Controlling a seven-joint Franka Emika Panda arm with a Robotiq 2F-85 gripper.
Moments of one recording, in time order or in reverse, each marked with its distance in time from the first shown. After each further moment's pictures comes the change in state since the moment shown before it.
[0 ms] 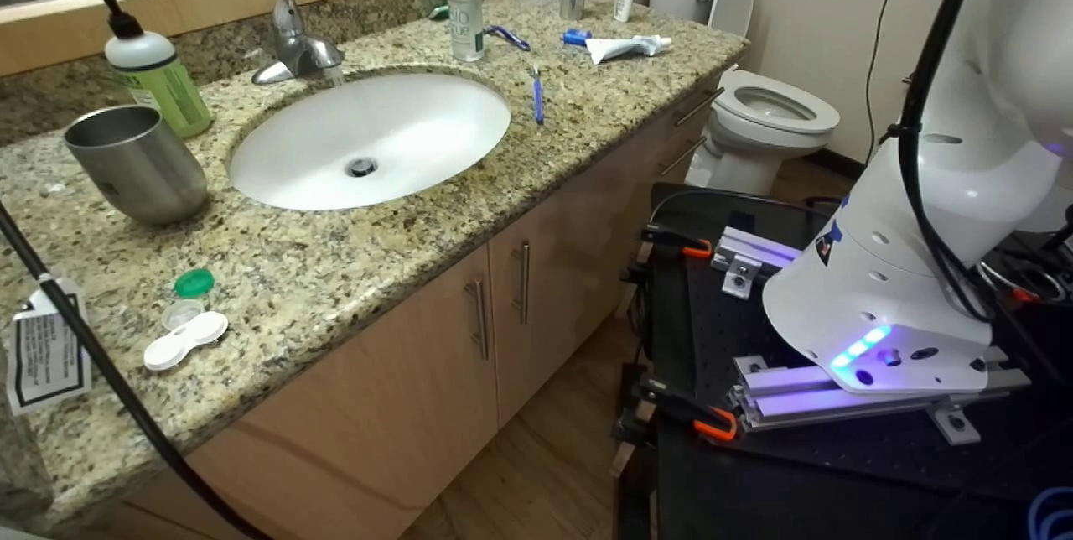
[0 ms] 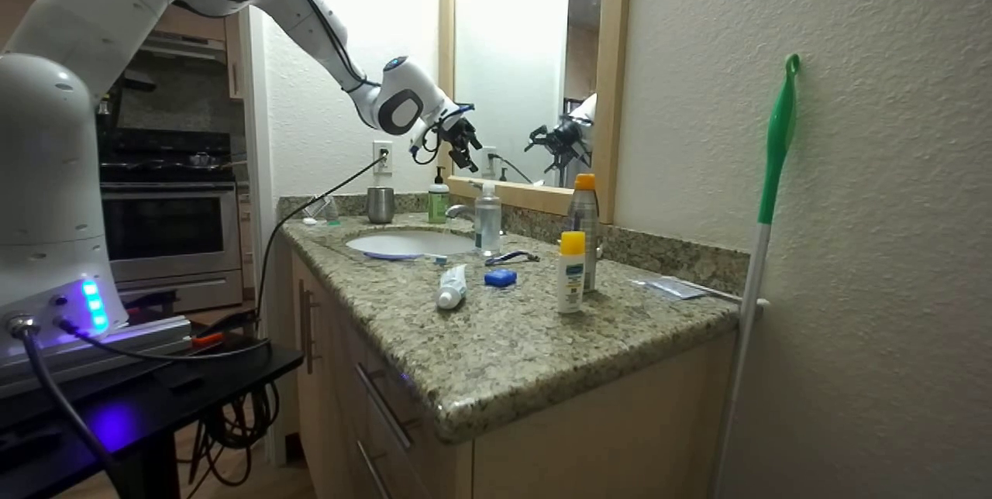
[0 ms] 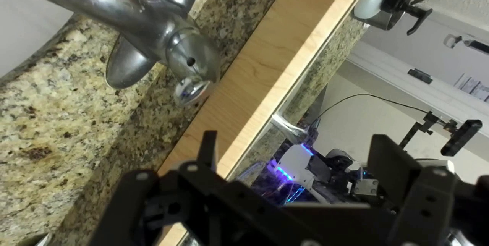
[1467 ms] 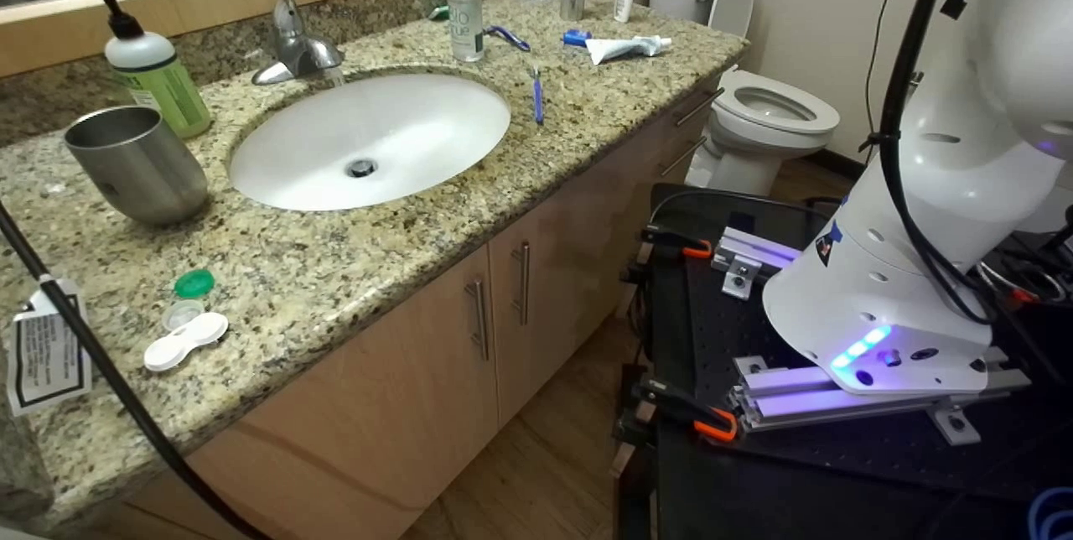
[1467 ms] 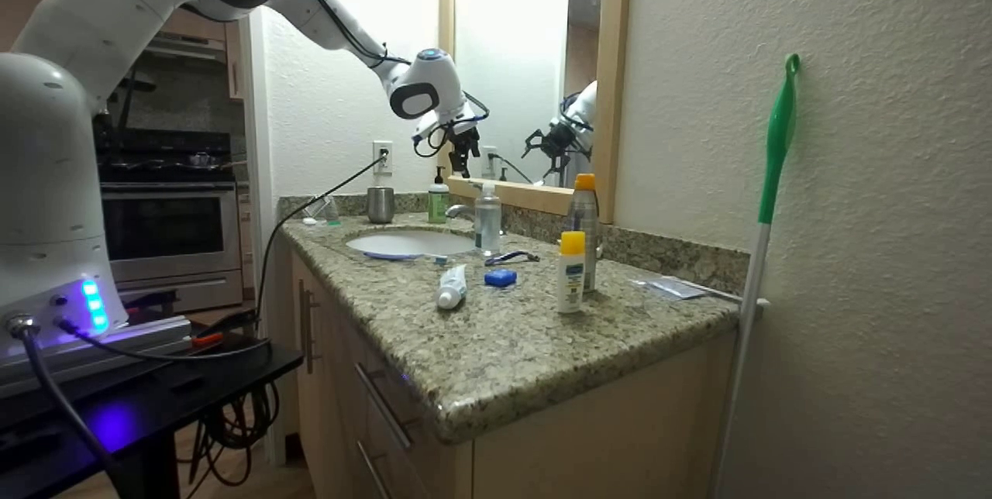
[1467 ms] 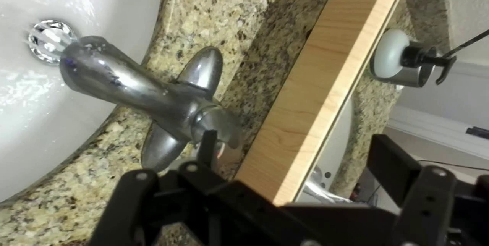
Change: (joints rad) arm -0.071 0.037 0.058 0.186 0.361 -0.441 -0.219
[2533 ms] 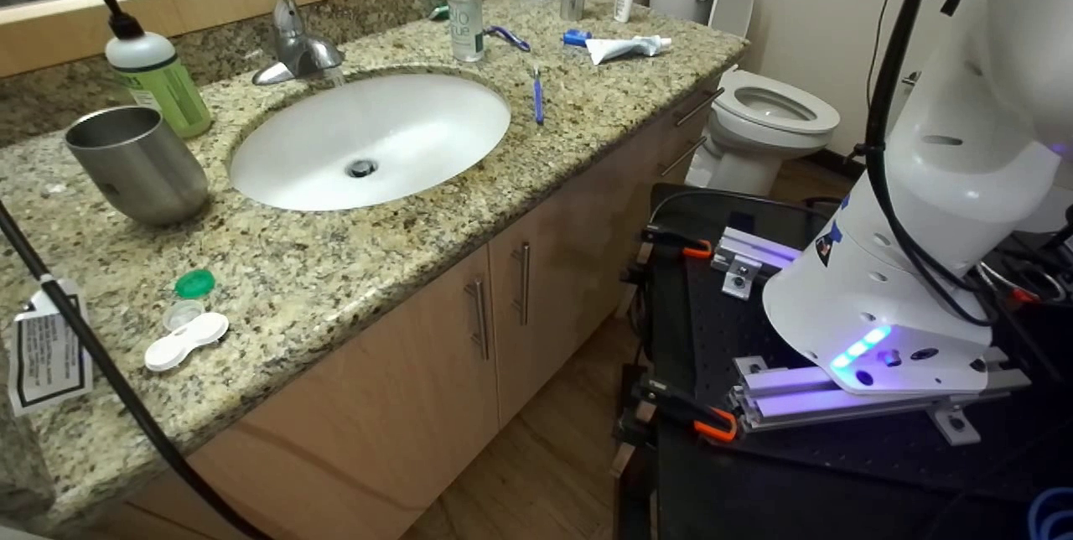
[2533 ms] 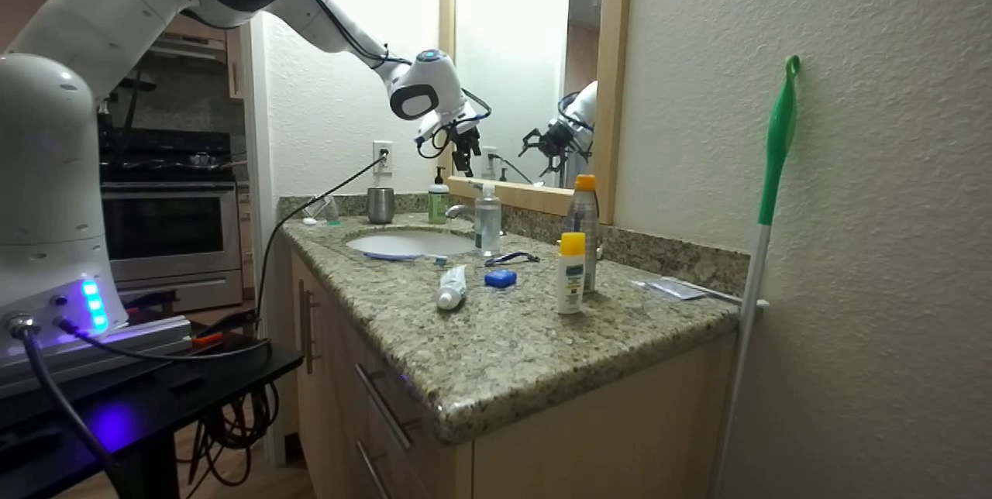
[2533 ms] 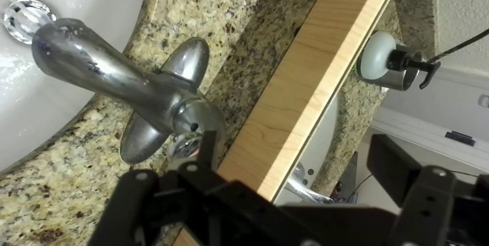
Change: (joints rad) arm 0.104 0.022 -0.116 0.035 0.098 0.003 -0.104
